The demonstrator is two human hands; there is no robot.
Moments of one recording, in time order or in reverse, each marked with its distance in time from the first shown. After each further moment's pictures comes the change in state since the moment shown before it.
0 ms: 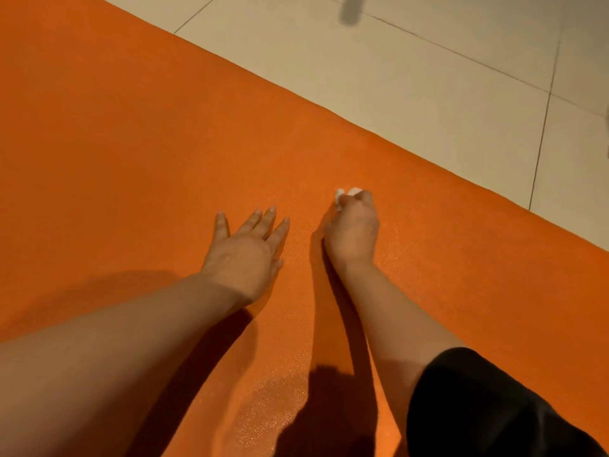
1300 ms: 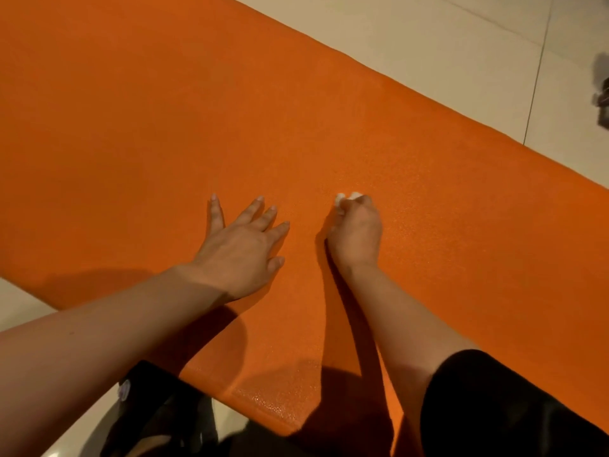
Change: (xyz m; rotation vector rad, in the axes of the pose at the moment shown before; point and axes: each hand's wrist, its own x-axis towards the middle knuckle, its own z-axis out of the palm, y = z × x) left_hand -0.131 -0.020 0.033 -0.043 -0.039 0.095; right_hand -0.146 -0.021 -0.012 -0.079 -0.060 0.046
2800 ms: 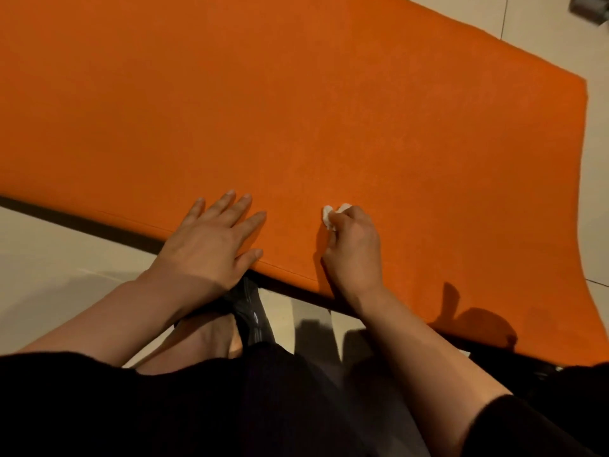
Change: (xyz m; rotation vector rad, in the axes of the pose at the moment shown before) left_hand -0.131 -0.037 0.026 -0.073 -0.041 0.155; right_hand -0.179 -0.025 -0.032 -0.046 -0.110 0.041
